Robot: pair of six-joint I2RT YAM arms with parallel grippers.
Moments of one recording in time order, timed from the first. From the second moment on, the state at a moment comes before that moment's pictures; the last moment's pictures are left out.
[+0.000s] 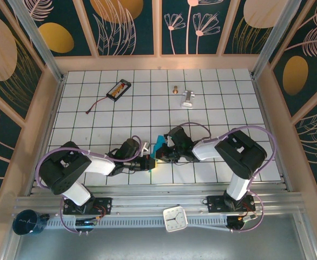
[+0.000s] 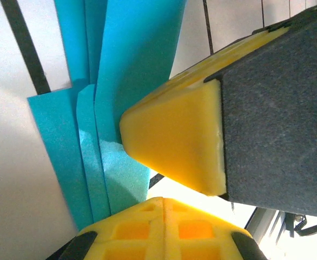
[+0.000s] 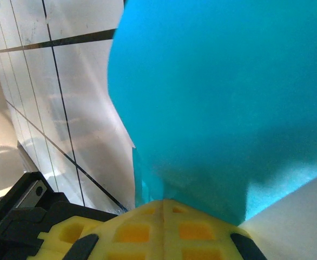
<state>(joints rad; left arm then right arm) -0.78 1.59 0.39 0.42 0.48 -0.85 0.78 1.75 0.66 0.25 -0.51 0.97</state>
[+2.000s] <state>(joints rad) -0.78 1.59 0.43 0.35 0.49 -0.85 0.59 1.64 0.74 0.16 -0.50 0.78</state>
